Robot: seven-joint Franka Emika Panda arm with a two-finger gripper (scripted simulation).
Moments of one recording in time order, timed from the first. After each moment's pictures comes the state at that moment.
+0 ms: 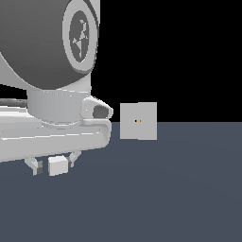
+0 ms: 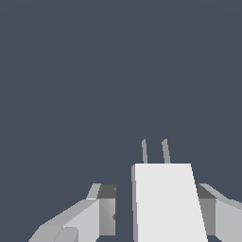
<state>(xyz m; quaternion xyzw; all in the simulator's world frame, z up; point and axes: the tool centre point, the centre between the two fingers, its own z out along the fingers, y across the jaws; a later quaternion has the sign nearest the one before) -0.058 0.130 0.012 -0.93 -0.30 -0.20 0.06</state>
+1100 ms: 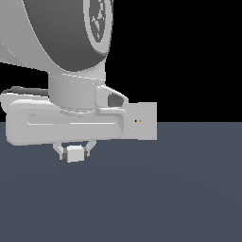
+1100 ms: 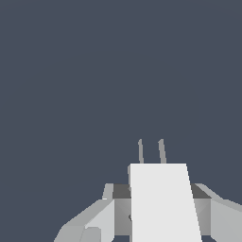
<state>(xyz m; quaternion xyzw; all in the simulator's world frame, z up) -0.043 0.098 0.032 -0.95 -0.22 -0.21 0.05</state>
